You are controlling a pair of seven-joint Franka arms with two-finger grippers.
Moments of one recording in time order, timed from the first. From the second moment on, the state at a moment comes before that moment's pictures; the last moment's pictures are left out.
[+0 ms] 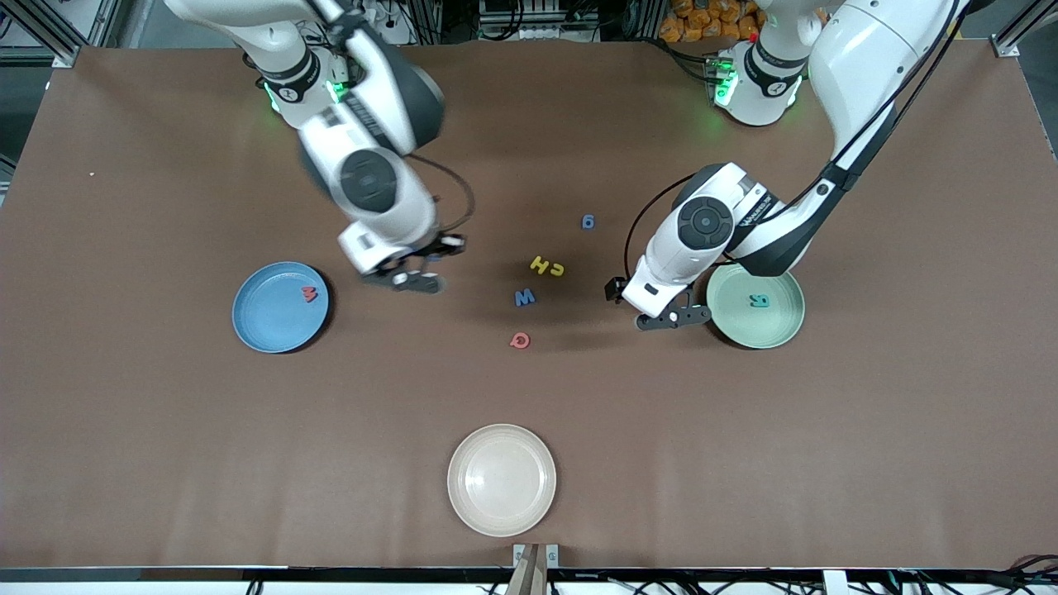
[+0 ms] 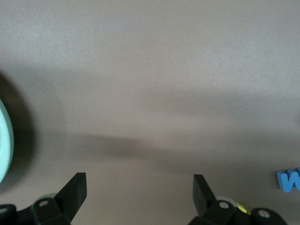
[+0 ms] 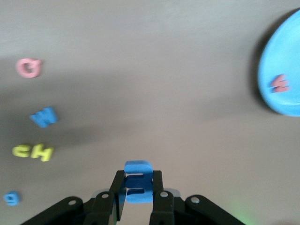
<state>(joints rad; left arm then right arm) 0.13 0.56 -0.73 -1.93 0.36 2.30 -0.91 0.24 0.33 0.30 -1.74 0.01 1.81 0.67</state>
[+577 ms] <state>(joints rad) -0.03 0.61 -0.72 -1.83 0.36 2.30 -1.19 0.13 0.26 0.06 -1.93 0.02 1.86 0.27</state>
